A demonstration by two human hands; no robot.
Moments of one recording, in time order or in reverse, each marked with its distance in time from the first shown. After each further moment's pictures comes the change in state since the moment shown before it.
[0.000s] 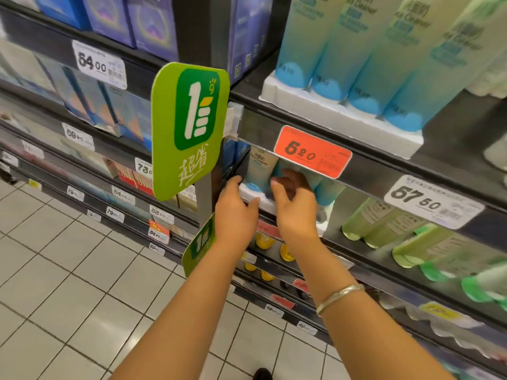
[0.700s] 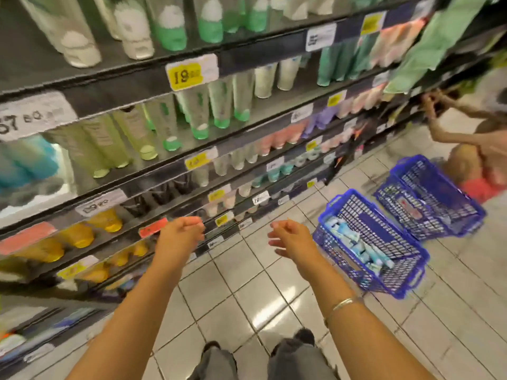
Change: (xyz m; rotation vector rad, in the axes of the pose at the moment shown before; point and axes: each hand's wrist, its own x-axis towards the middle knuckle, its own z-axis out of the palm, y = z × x) left_hand -0.219 -0.021 0.105 0.179 -0.912 -0.129; right_hand -0.322 0.132 -0.231 0.458 0.652 0.660
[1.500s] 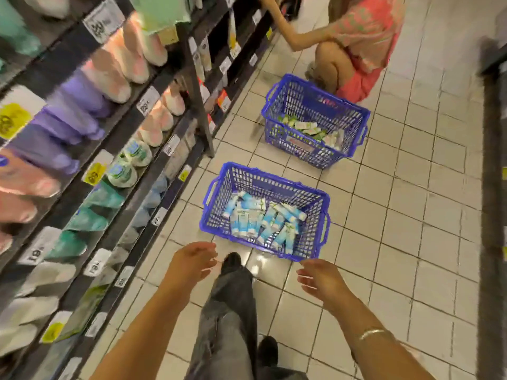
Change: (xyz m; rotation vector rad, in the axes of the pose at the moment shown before) left_hand 0.053 -0.016 0.501 0.358 -0.545 -0.260; right_hand 0.096 0.148 -0.437 0.558 0.546 0.554
